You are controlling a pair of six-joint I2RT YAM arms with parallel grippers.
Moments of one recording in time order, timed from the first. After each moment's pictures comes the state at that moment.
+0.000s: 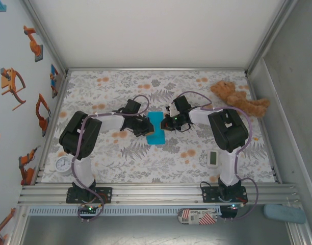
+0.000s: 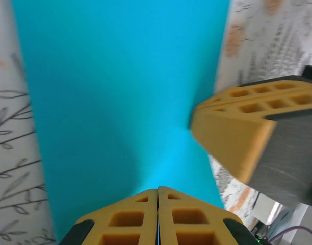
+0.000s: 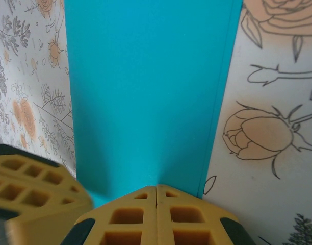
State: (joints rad) left arm -0.58 1.91 1.04 -0.22 0.58 -0.77; right arm 0.47 2.02 1.15 -0.24 -0.64 0.50
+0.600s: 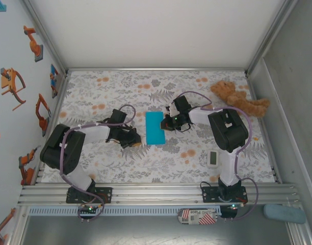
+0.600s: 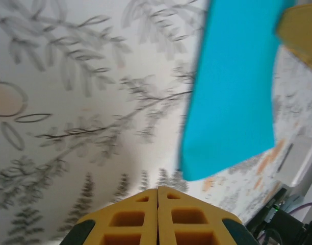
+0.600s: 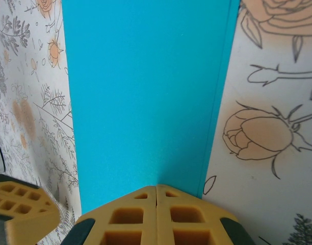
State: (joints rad) left arm -0.50 1.63 0.76 -0.27 0.59 -0.71; right arm 0.47 2.02 1.15 -0.24 -0.64 0.50
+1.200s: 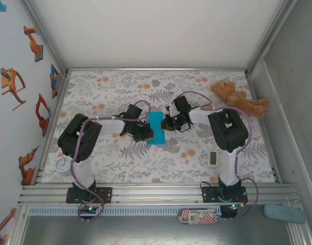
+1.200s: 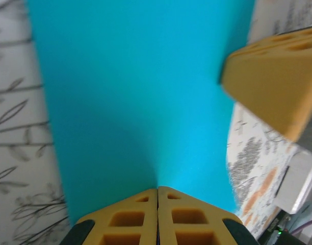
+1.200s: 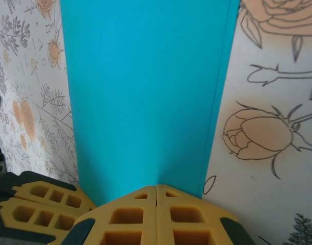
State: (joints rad) left arm -0.62 1.86 0.95 -0.19 0.55 -0.76; right arm 0.47 2.02 1.14 -0.24 -0.64 0.50
